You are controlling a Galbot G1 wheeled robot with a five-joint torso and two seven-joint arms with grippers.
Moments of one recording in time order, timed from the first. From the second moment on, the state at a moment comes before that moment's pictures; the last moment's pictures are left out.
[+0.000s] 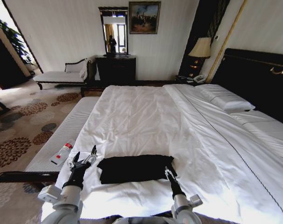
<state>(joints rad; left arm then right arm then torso) 1.87 -1.52 -0.65 -2.50 -0.57 0.19 -0.13 -1.70 1.29 0.34 1.92 1.15 0.24 0.16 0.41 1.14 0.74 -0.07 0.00</state>
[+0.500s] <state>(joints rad) 1.87 -1.52 -0.64 -2.50 -0.55 0.18 -0.13 -1.66 1.31 0.33 1.89 1.15 0.24 0.12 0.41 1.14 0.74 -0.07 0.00</state>
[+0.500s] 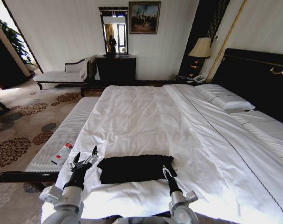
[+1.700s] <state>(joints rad) 1.86 -1.50 -0.68 -2.50 -0.57 0.18 -0.16 -1.65 1.16 0.58 1.90 1.12 0.28 -0.01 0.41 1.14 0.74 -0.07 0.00</state>
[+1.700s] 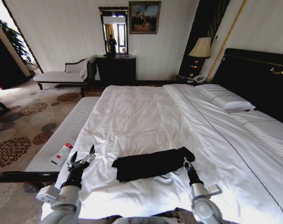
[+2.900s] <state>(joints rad) 1.83 -1.47 -0.67 -2.50 -0.59 0.20 -0.16 -1.32 1.22 -0.01 1.58 0.55 0.38 -0.31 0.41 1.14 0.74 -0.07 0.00</state>
